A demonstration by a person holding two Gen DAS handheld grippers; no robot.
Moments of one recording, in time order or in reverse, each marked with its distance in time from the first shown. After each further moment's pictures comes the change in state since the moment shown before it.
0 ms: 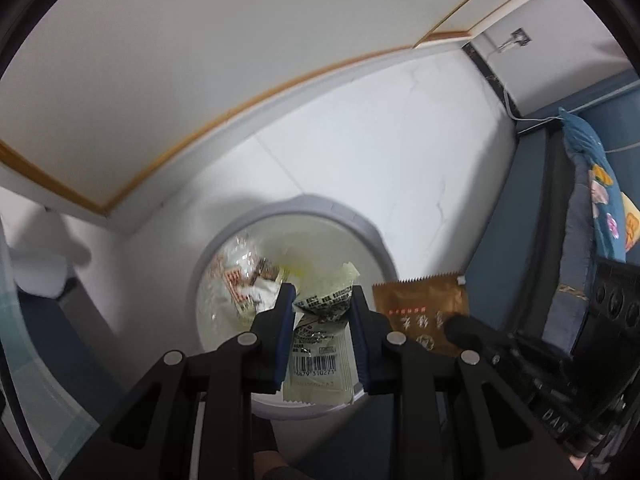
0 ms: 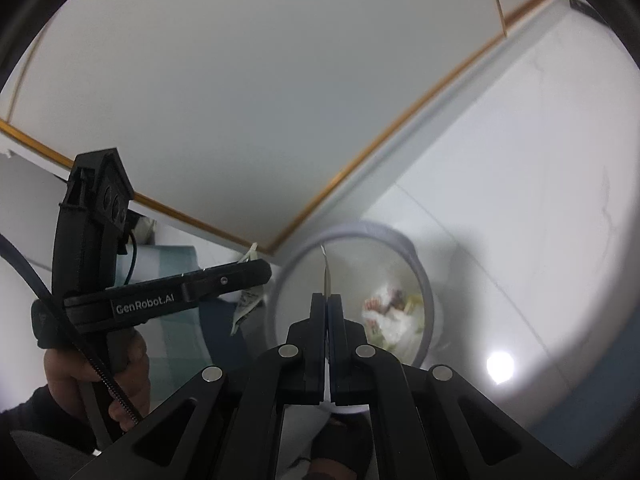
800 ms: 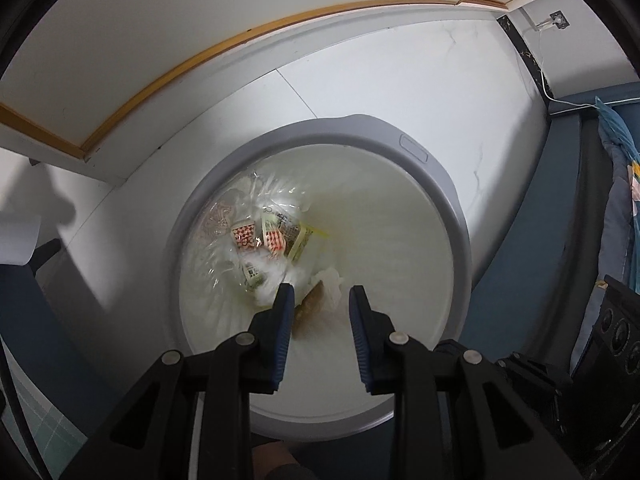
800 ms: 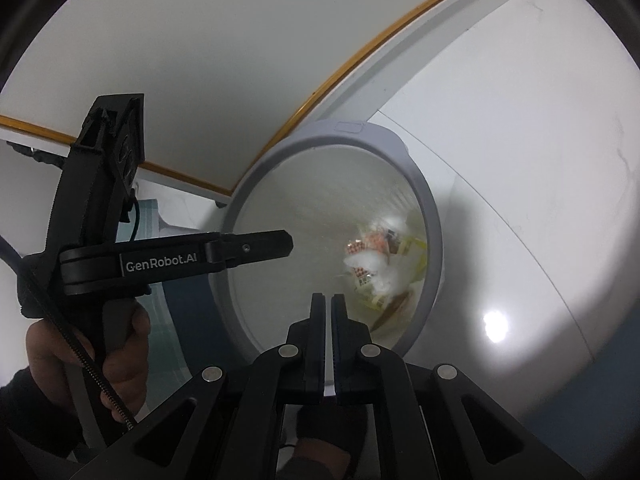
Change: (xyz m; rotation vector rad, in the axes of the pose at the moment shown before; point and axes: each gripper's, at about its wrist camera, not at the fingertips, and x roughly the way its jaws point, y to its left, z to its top) left arm 0.048 0.011 -0.010 -0.052 0.139 0.036; right arm 0.061 -0.030 -0.037 0.032 0.154 -0.036
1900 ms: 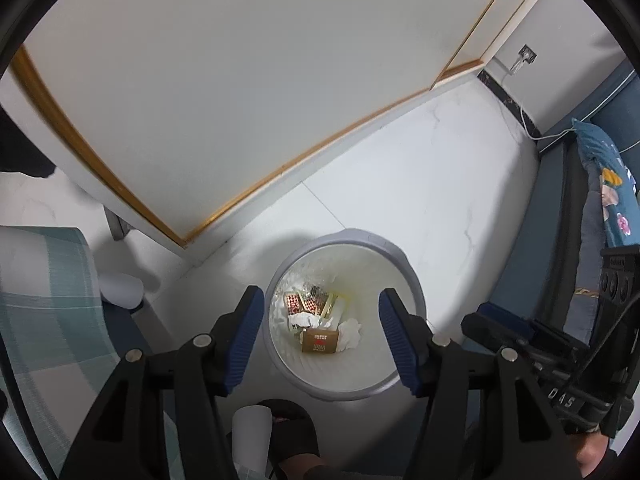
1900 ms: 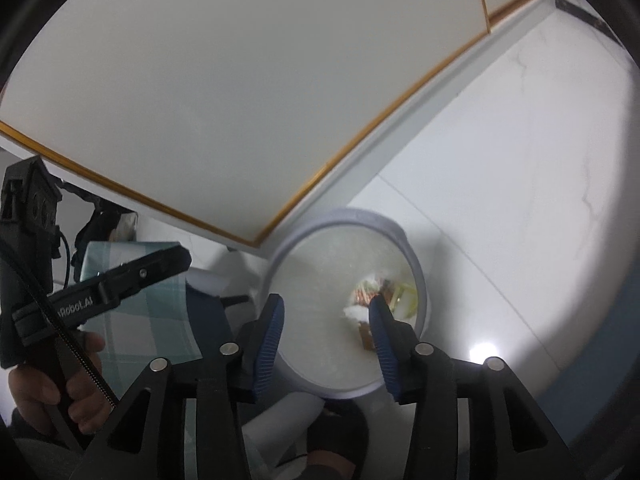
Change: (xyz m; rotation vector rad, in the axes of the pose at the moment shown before) left arm -0.124 -0.008 -0.028 0.095 -0.337 0.127; right arm -0.091 0.038 0.017 -0.024 -0.171 -0.054
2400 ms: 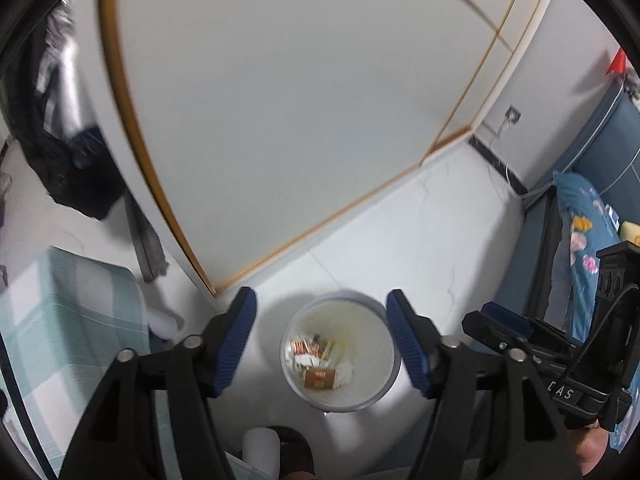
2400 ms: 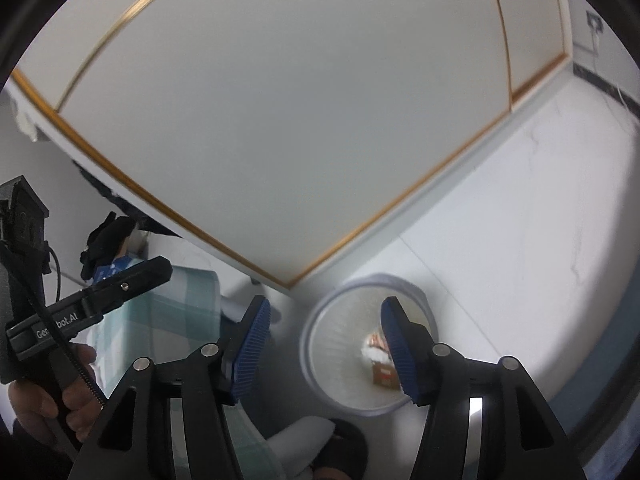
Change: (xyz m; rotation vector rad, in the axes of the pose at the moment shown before) left arm -0.096 0.014 -0.003 -0.038 -0.263 0.008; right arm -0.072 0.063 0.019 -0.135 -0.156 0.002
